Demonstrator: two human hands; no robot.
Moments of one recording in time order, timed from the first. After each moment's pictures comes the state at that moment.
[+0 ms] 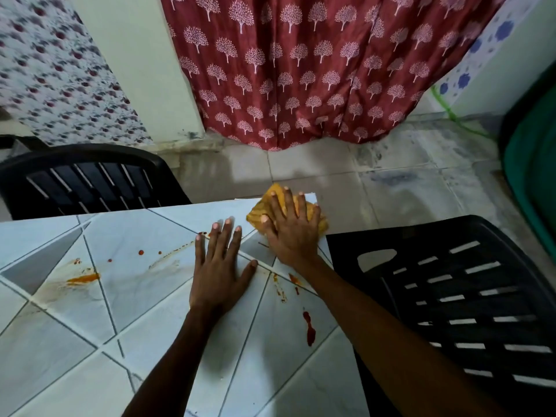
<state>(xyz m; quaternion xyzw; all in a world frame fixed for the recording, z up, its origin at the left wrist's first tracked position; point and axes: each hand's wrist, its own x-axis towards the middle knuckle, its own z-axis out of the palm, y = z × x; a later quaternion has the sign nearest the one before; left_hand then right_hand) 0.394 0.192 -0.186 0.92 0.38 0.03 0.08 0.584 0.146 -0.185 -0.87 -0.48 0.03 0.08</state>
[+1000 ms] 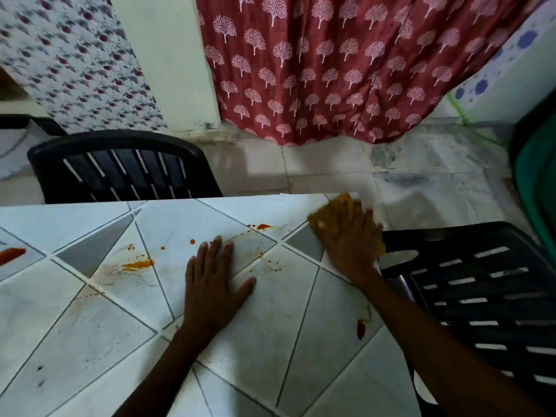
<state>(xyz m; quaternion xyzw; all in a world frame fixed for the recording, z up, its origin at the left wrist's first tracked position) 0.279 0.216 -0.189 0.88 0.44 0.06 0.15 0.572 0.116 -0.185 -0.93 -0.36 0.07 0.07</state>
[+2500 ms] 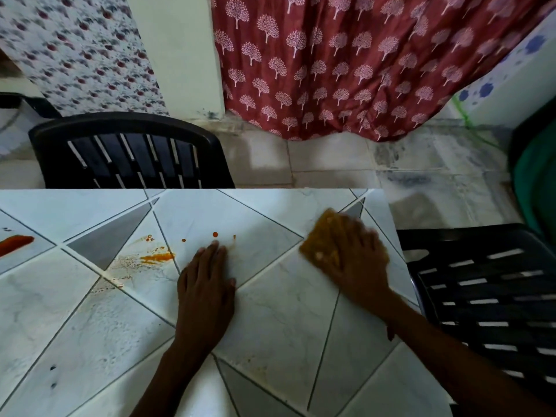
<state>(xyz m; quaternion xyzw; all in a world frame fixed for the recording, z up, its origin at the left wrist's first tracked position) 0.228 0.229 -0.180 0.87 0.46 0.08 0.16 0.514 0.102 -0.181 -0.86 -0.52 0.05 0.01</state>
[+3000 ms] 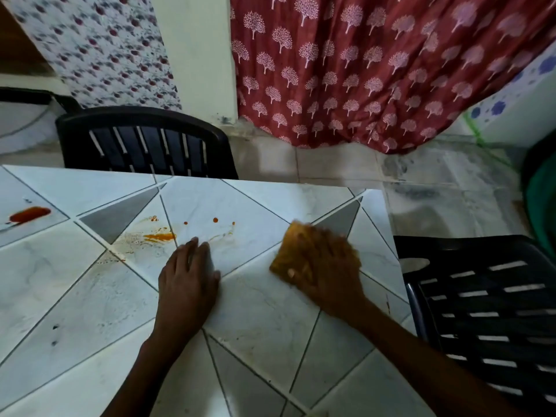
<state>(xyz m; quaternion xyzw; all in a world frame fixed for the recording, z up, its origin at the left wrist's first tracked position) 0.206 0.215 -0.172 0.85 0.50 0.09 0.16 0.476 0.092 -0.185 -0.80 -0.60 0.06 0.03</state>
